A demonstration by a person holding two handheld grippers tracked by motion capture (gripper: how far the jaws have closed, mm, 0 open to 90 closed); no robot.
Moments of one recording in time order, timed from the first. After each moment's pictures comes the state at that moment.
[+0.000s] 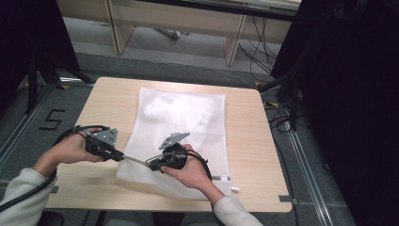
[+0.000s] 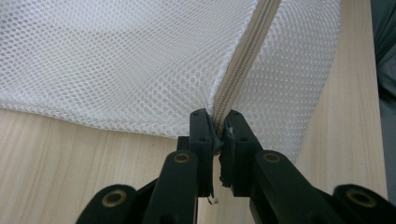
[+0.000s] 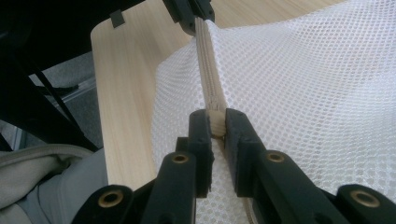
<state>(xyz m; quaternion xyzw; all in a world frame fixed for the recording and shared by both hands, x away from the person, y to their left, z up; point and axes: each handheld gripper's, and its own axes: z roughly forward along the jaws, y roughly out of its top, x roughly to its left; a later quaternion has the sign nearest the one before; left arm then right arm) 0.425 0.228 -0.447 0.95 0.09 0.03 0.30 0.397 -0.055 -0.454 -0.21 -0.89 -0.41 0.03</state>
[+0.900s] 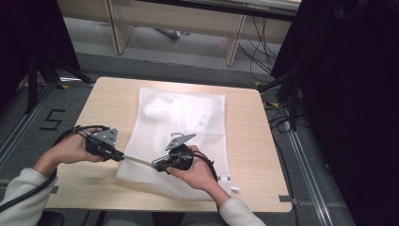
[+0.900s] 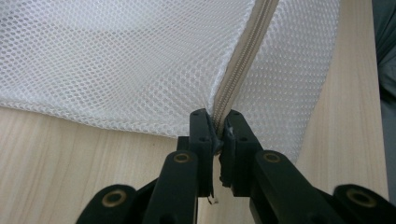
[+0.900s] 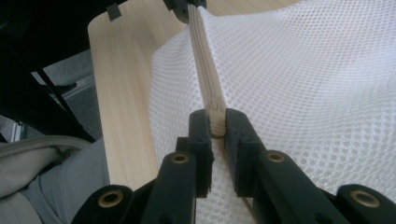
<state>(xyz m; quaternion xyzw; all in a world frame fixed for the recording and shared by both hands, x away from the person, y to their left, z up) 0.425 0.228 -0.448 0.95 0.10 0.03 0.31 0.394 -0.072 -0.454 -0.22 -0.89 -0.40 0.04</state>
